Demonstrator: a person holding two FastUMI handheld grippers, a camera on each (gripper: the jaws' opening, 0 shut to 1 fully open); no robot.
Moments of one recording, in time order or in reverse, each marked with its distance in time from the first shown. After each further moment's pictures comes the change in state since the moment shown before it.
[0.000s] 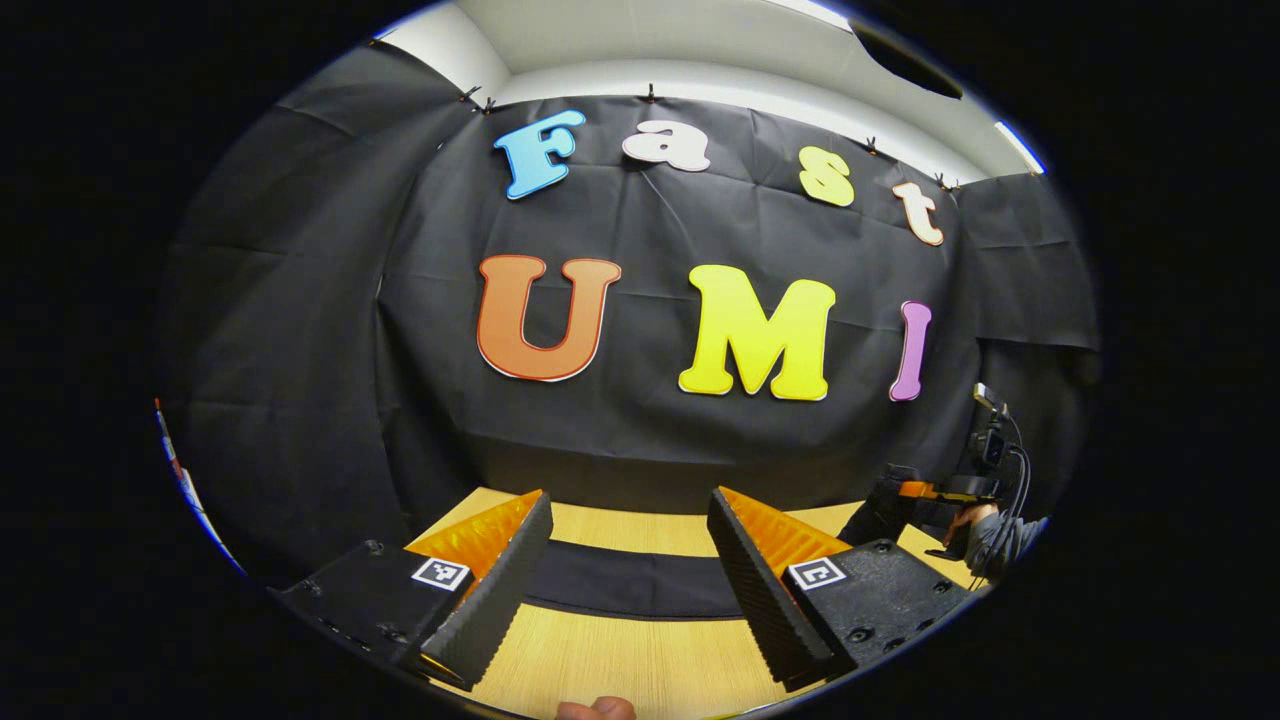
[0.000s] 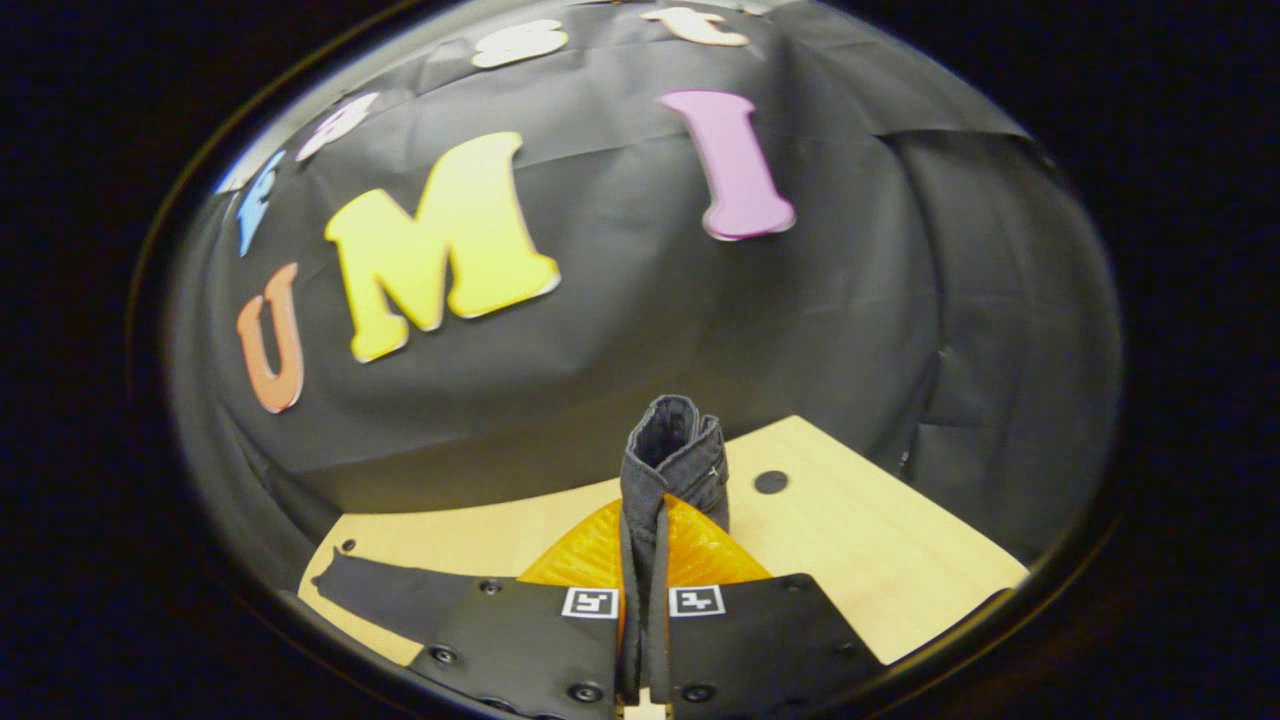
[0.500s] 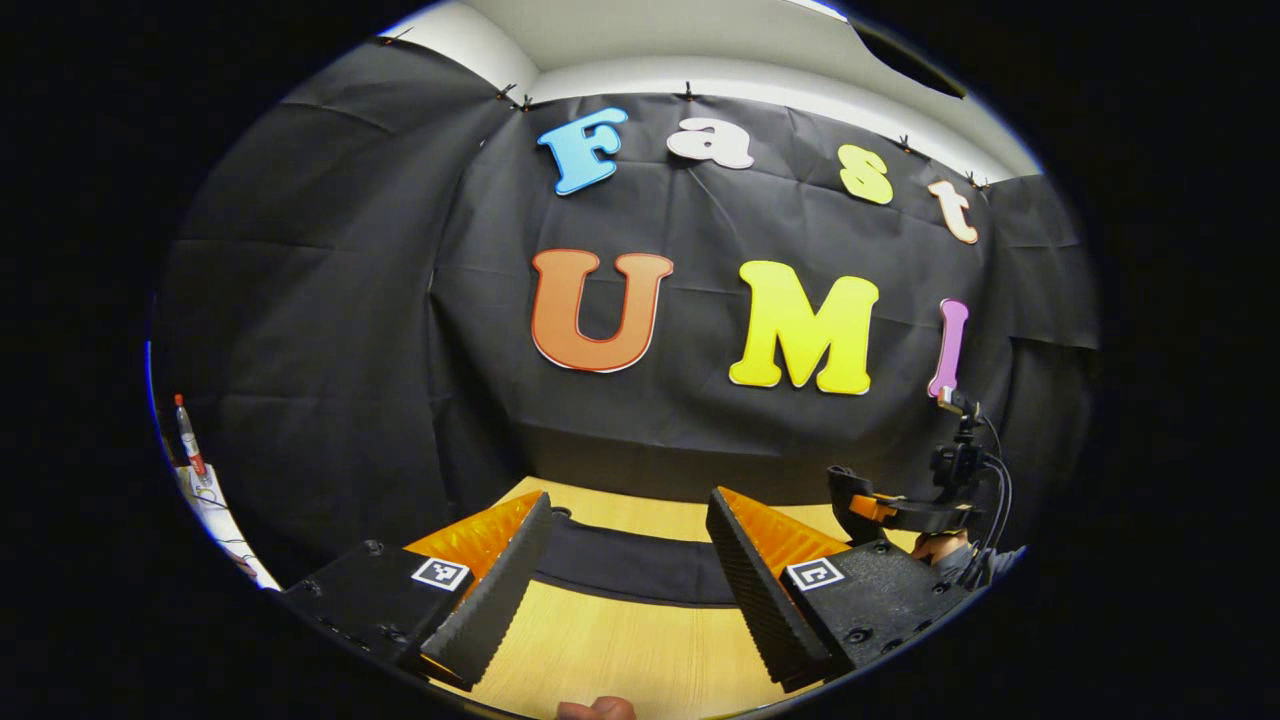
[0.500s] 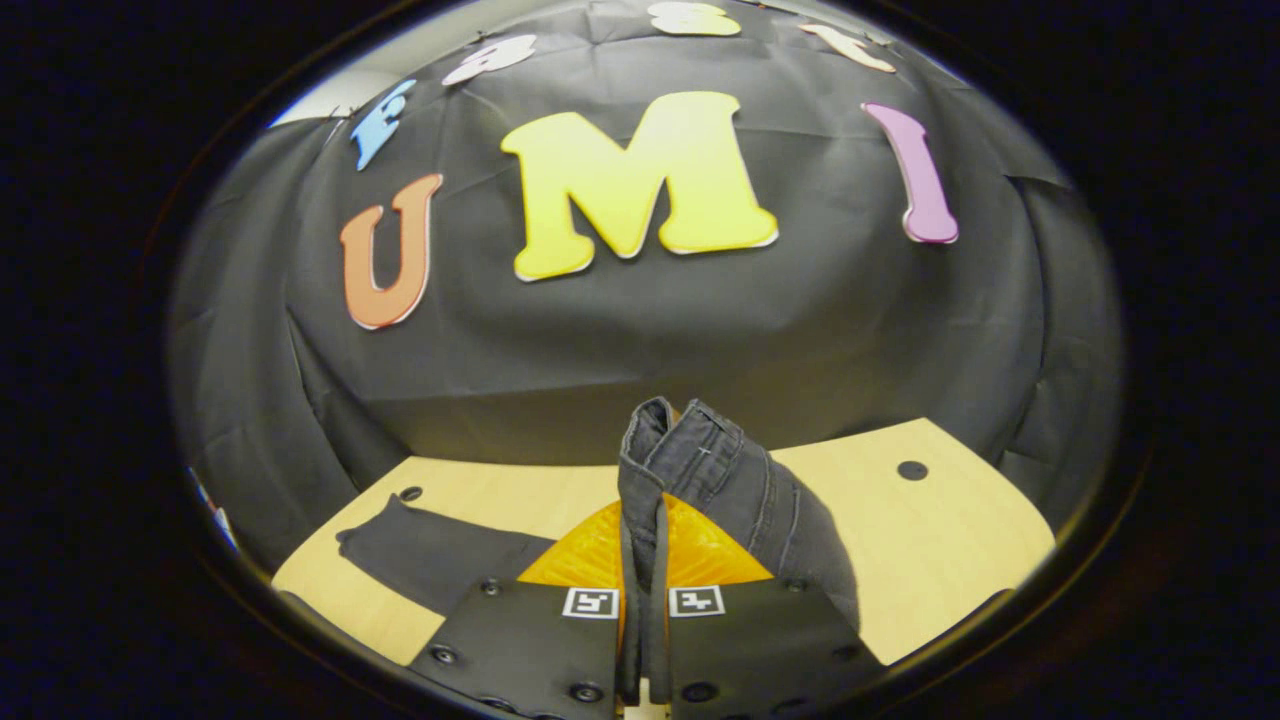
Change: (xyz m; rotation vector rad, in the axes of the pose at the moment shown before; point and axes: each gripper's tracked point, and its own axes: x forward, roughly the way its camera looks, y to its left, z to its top) left arm -0.025 0.052 -0.010 -0.008 0.030 0.129; right arm 0.009 0.153 -0.091 -0.155 0.063 0.182
